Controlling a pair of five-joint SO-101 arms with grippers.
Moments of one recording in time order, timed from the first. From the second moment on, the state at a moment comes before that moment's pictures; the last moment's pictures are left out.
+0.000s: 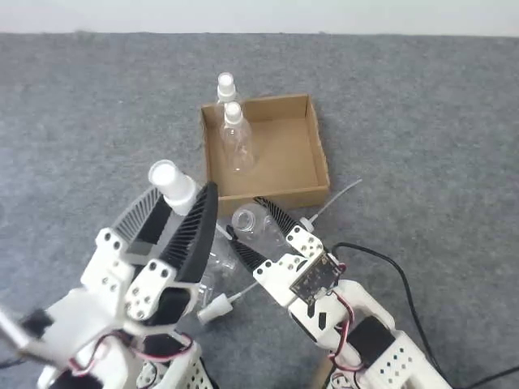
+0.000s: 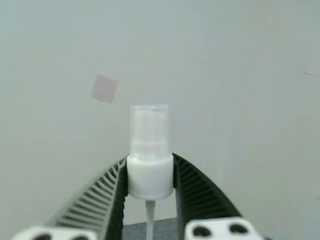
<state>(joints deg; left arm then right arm) 26.2 -103.3 56.3 42.4 17.3 -46.8 -98.2 95.4 16.0 11.0</state>
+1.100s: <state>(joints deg) 25.9 -103.3 61.8 42.2 17.3 -46.8 -98.2 95.4 16.0 11.0</state>
